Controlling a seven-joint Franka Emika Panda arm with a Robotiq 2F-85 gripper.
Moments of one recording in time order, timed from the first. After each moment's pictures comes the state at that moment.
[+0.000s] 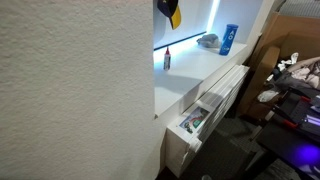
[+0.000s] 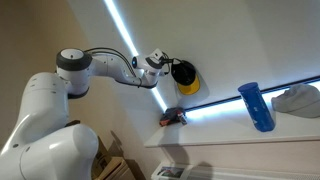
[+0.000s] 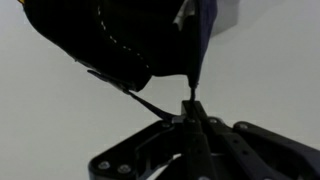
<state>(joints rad) 0.98 0.65 -0.96 -1.65 -0.15 3.46 1.04</state>
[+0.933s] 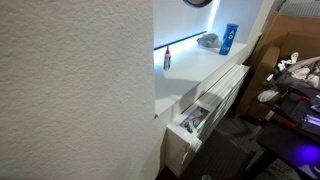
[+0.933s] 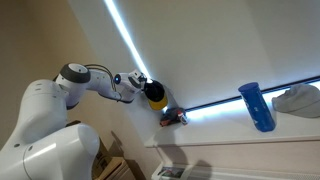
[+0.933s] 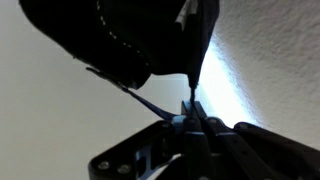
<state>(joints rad) 1.10 0.71 -0.71 -1.50 -0.02 3.46 0.94</state>
